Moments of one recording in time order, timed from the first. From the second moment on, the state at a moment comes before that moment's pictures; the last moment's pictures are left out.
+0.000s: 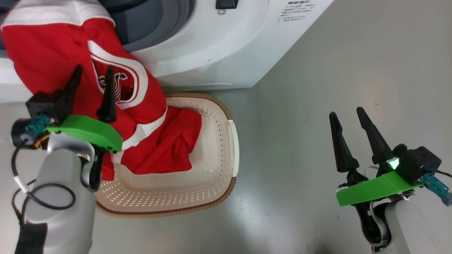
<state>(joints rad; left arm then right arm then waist) -0.76 0.10 -0.02 0.73 -0.21 -0.13 -0.26 -0.24 -0.05 0.05 0.19 0.36 0.12 -0.26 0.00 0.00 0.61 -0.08</state>
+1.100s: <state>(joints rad) -0.59 0.08 -0.11 0.70 -0.24 -0.13 -0.26 -0.24 -0.05 0.05 0.19 0.36 0.12 -0.26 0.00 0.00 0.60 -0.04</state>
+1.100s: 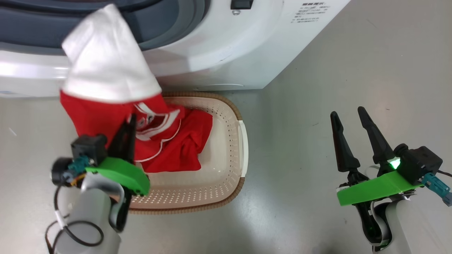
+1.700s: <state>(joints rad) -0.58 0.08 -0.37 0.90 -0.35 -0.13 -0.26 -0.25 -0.05 0.05 0.19 0.36 0.12 -0.26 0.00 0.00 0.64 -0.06</state>
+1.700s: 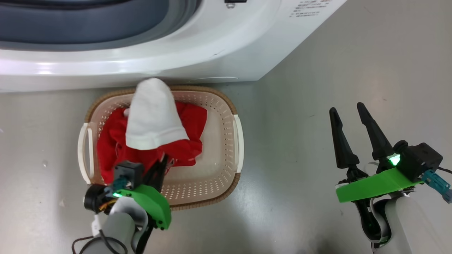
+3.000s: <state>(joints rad) -0.51 0.11 -0.20 0.73 -0.36 -0.13 -0.26 -0.19 -0.05 0.05 0.24 0.35 0.12 -0.26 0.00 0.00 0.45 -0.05</state>
